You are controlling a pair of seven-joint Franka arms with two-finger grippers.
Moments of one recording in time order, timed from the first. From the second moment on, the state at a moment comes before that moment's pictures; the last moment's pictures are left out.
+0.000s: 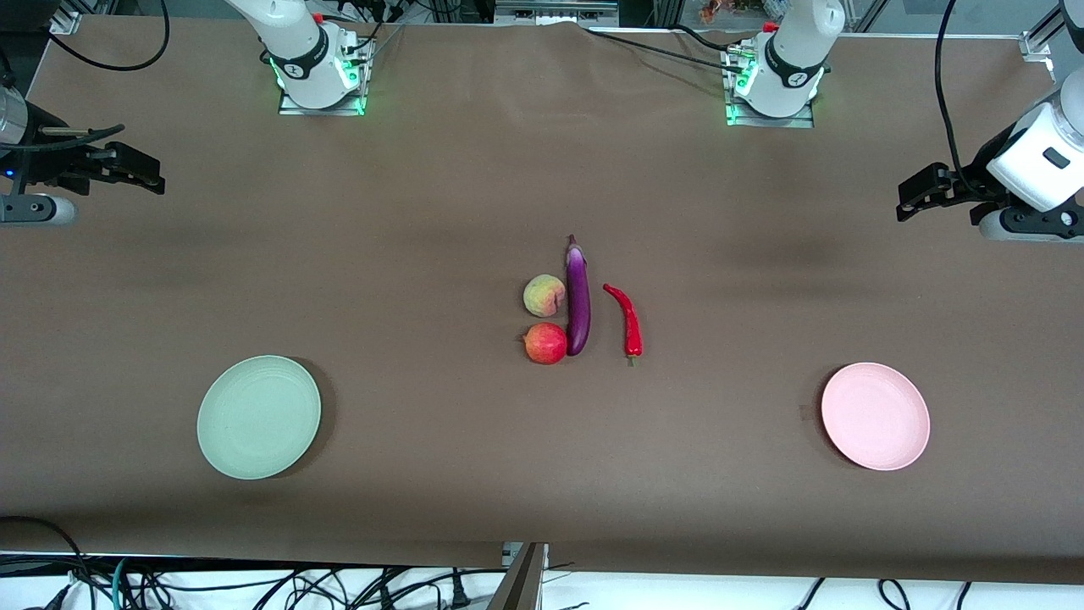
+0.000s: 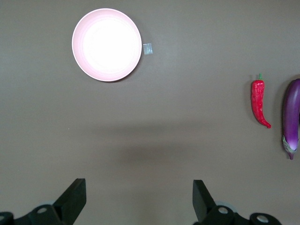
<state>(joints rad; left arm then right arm) -0.04 0.00 0.01 -1.65 0.00 1.58 -0.01 0.03 0.06 0.00 -1.53 -0.03 1.41 -0.02</state>
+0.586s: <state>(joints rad) -0.04 0.00 0.01 -1.65 0.00 1.58 -0.01 0.03 0.06 0.00 -1.53 -0.03 1.41 -0.02</state>
